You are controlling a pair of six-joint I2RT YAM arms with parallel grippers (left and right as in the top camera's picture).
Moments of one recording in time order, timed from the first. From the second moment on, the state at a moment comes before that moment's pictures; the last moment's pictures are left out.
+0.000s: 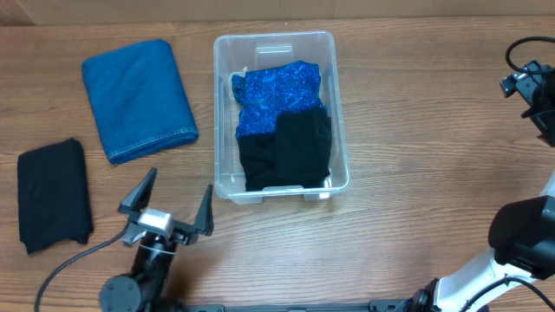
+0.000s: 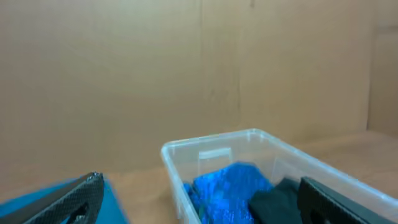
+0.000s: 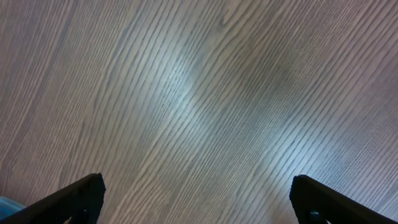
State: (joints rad) left arm -0.03 0.02 0.16 0.06 0.26 -0.04; right arm -0.43 1.92 2.10 -1.55 0.09 0.62
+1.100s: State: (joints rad) left arm -0.01 1.57 1.24 -1.04 -0.68 -0.26; right arm -0.43 1.92 2.09 -1.55 0.09 0.62
